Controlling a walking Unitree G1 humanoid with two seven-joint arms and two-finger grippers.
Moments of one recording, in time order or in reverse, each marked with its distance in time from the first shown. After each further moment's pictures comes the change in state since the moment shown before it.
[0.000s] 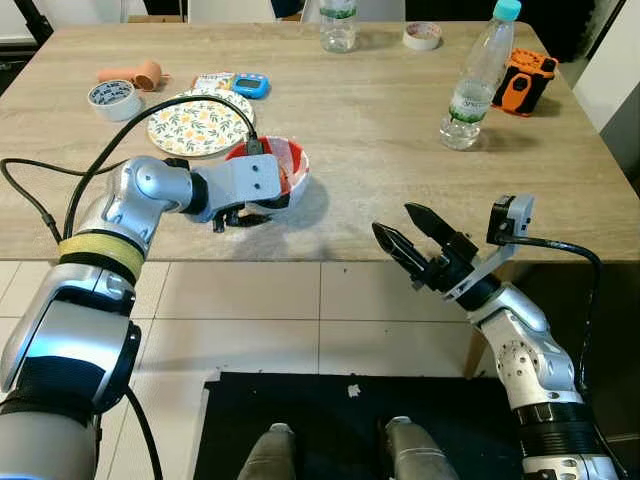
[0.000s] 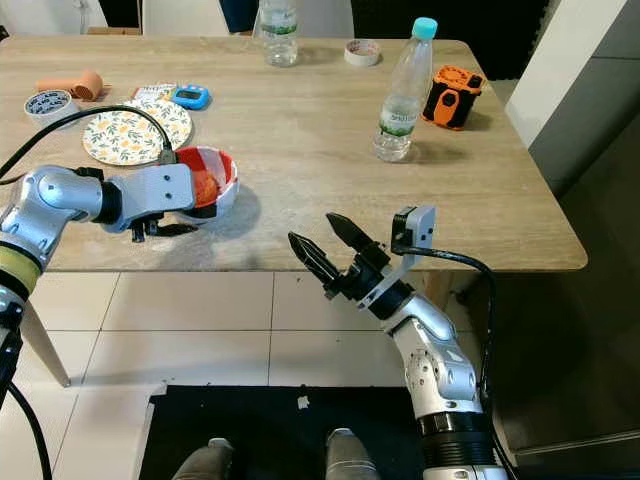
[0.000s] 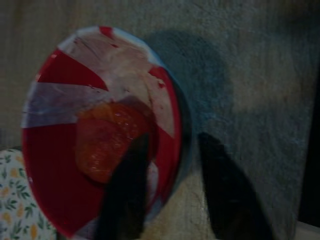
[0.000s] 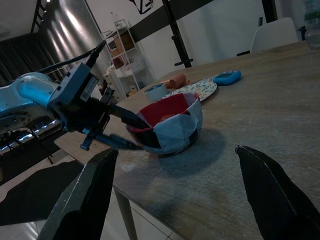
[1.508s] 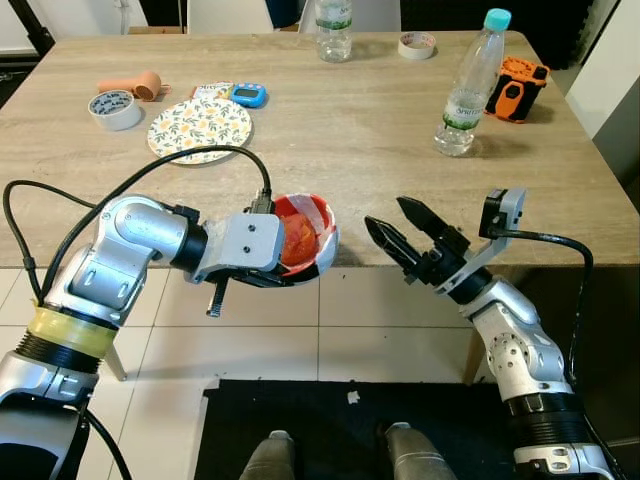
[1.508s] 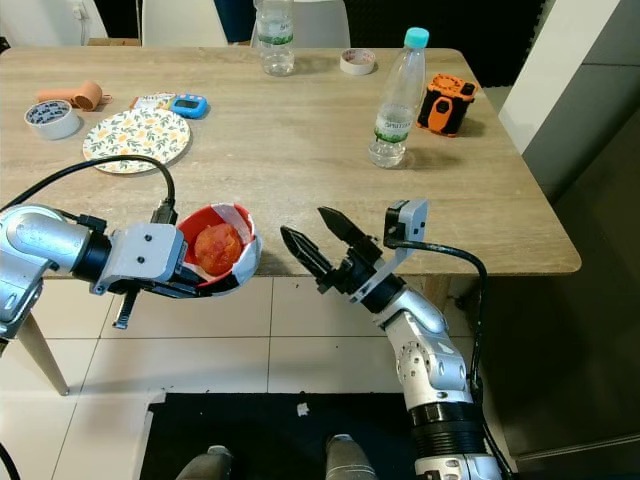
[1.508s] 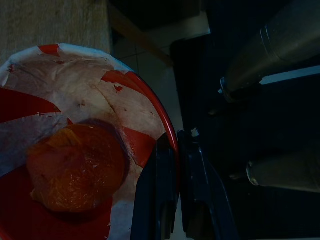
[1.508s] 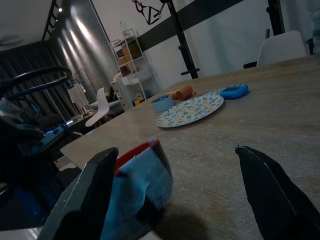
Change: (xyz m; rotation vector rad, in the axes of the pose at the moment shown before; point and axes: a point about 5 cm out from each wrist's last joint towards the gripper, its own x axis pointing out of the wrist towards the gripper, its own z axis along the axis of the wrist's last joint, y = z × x) left arm -0.030 -0.077 0.041 0.000 -0.254 -0.393; right arm 0.011 0.002 -0.001 0.012 -0.018 0.031
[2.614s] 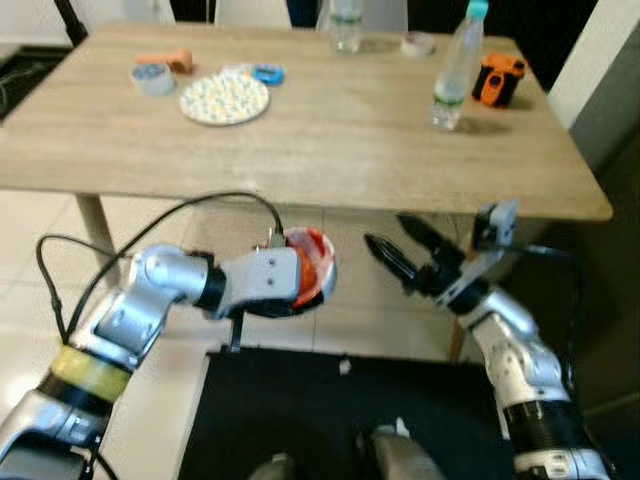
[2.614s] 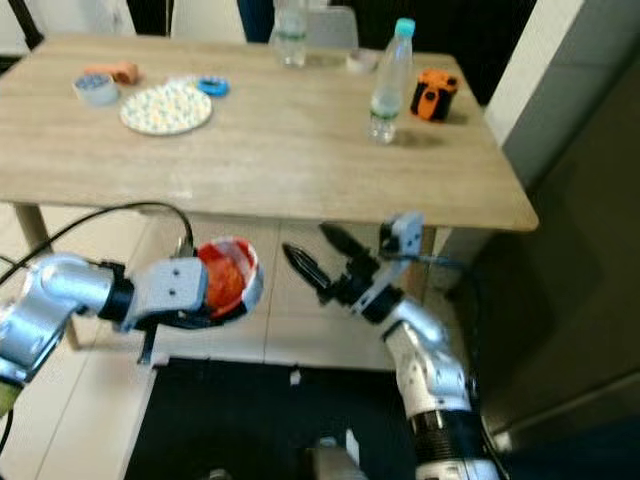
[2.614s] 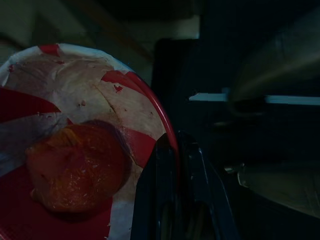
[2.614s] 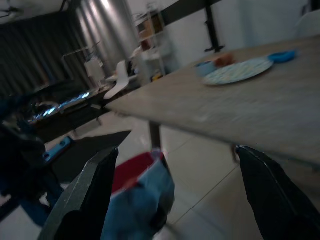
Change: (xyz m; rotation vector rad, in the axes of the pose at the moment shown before) left arm 0.033 -0.024 -0.025 -0.176 0.031 0.067; right arm -0.009 -0.004 -0.018 -0.020 0.099 -0.007
